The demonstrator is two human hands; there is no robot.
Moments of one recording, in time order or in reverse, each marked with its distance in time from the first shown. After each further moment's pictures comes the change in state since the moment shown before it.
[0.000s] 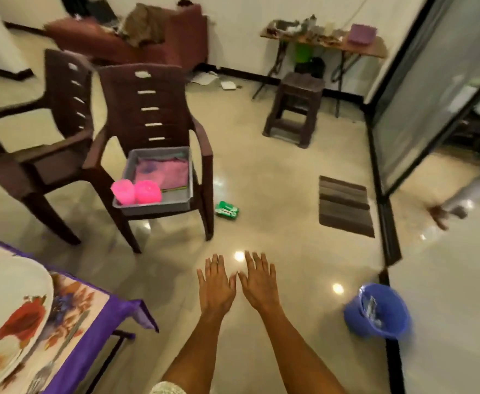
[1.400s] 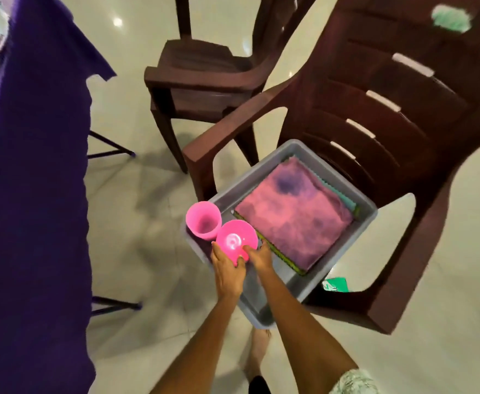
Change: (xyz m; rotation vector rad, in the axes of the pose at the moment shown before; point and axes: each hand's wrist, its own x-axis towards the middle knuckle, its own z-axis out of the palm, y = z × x) left_hand 0.554 -0.218 -0.001 -0.885 0.497 -1.247; right_hand 0.632 -0.293 0.203 0.533 -0.772 0.058
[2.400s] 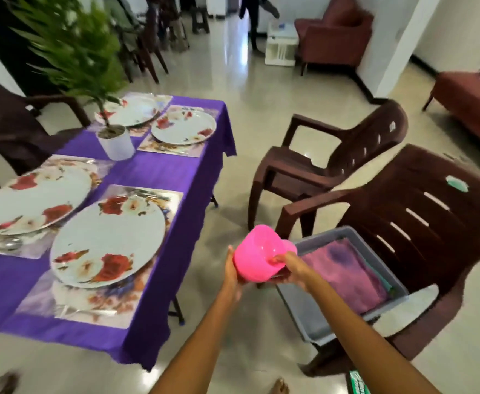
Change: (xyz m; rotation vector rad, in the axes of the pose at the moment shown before) left_hand -0.146 0.002 -0.273 -1.309 -0.164 -0.180; right_hand -0.338 -0.132 0.013 -0.165 -0.495 -0.177
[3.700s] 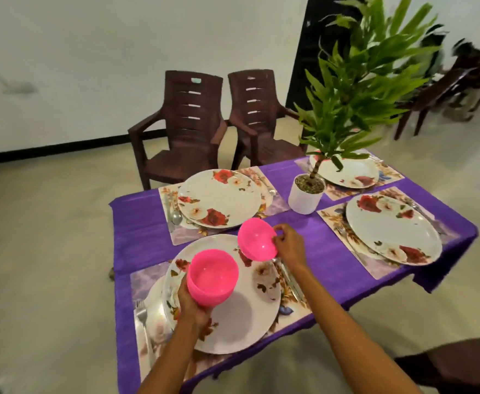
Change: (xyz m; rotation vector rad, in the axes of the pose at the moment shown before) left_hand 0.055 0.216 -0.211 -1.107 0.631 0.656; right_hand 0.204 -0.222 0.402 -1.010 -0.467 -0.944
